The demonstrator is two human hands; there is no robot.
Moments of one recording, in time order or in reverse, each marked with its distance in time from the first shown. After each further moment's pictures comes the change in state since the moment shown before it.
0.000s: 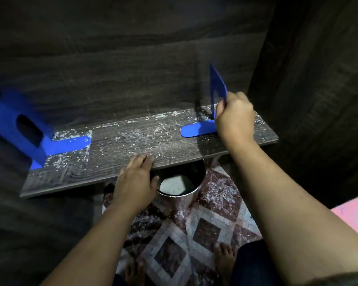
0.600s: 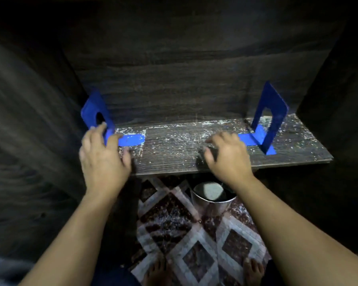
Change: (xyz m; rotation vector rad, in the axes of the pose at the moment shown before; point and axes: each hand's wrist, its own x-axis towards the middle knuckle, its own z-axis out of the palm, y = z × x) left_hand -0.040 -0.108 -0.103 0.127 0.653 -0.252; right_hand -0.083 -0.056 0.054 -0.045 -0.232 -0.450
